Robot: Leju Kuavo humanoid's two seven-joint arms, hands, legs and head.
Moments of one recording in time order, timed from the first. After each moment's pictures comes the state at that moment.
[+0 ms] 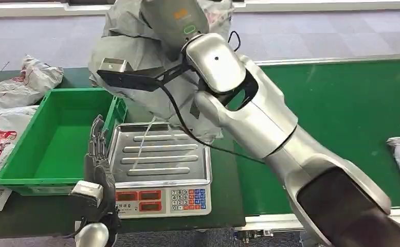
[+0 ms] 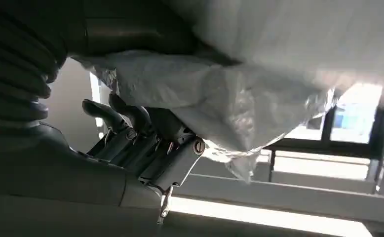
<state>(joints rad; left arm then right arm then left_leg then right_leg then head) 0.07 -0.14 -0.17 -1.69 -0.22 0.26 -0.57 -1.23 0.29 0.68 -1.00 1.13 0.03 0.00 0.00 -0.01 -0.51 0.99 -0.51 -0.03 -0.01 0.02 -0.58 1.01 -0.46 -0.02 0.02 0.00</state>
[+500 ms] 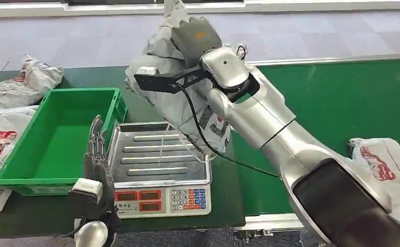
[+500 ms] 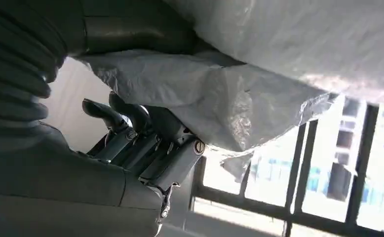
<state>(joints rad) 0.07 -0.16 -0.12 -1.68 -0.24 0.24 -0.57 -1.21 0.29 0.68 -0.69 1.07 0.01 -0.06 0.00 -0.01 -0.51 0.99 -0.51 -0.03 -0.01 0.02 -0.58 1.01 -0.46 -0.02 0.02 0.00</state>
